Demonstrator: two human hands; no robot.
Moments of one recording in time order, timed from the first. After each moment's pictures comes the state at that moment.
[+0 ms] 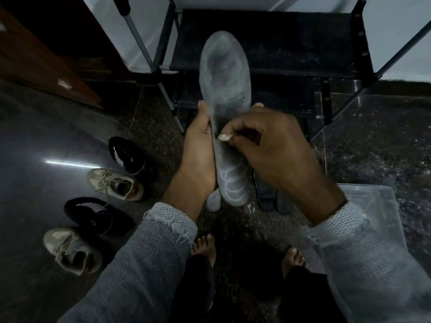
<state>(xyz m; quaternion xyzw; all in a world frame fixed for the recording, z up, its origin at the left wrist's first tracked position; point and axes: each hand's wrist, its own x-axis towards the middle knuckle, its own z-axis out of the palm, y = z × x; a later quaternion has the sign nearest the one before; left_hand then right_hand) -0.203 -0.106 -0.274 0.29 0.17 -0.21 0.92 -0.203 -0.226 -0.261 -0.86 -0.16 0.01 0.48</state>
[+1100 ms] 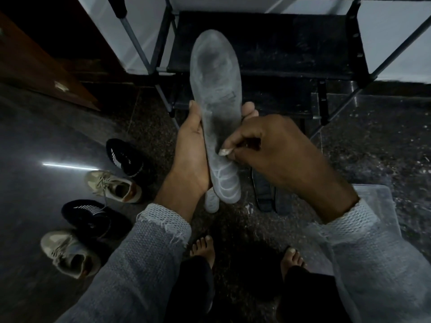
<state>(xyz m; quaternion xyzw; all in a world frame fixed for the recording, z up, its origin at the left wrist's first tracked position) -0.199 -0.100 -0.275 0.33 0.20 -0.20 0.90 -0.202 -0.236 -0.247 -0.88 -0.18 0.12 0.43</state>
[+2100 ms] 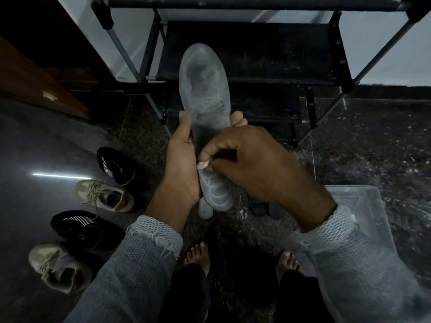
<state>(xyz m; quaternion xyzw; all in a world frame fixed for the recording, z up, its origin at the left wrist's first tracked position) -0.201 -0.106 -0.275 0.35 0.20 -0.18 0.89 -0.205 -0.229 -0.245 -0.85 -0.21 0.13 0.46</state>
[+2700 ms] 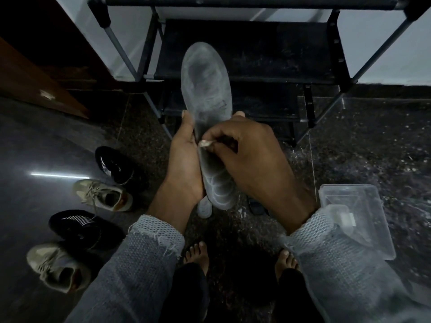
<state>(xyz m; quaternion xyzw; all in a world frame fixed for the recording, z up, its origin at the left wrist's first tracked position) -0.200 -0.108 -0.279 0.32 0.20 -0.22 0.90 -0.208 -0.218 -0.260 -0.87 -0.11 0.02 0.48</state>
